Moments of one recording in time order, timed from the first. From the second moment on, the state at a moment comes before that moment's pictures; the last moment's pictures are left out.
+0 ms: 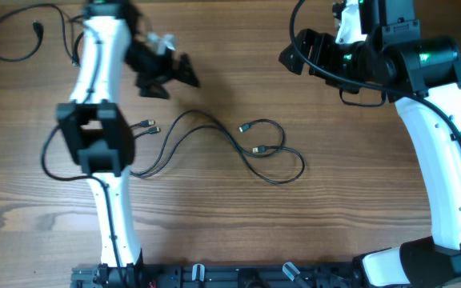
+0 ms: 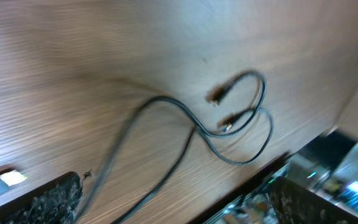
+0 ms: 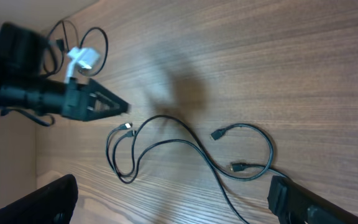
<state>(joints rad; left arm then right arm) -0.06 2.44 2.32 -1.66 0.57 0.09 0.24 1.62 1.84 -1.18 -0.36 0.49</state>
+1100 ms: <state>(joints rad) -0.19 2.44 2.09 -1.62 0.20 0.07 0.23 1.62 1.84 -1.19 -0.35 0.44</state>
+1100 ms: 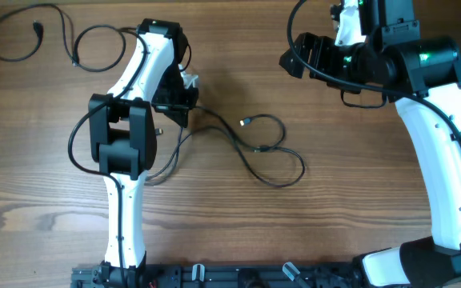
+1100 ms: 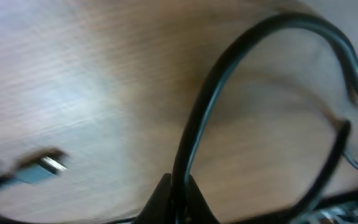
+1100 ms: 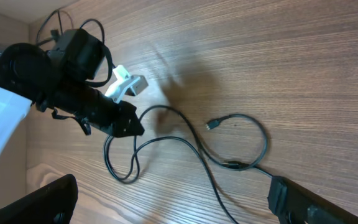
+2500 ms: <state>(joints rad) -0.20 1.96 2.37 -0.24 1.27 -1.06 0.24 1.62 1.84 -1.17 -0.36 0.44</state>
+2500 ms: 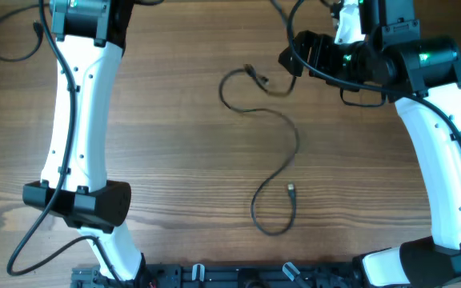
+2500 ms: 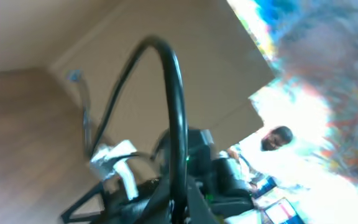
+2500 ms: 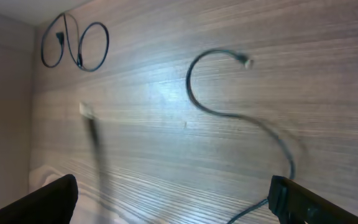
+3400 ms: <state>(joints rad) 0.32 1.94 2.37 -1.08 0.06 -0.90 0.23 1.62 1.84 -1.16 -0.36 0.41</state>
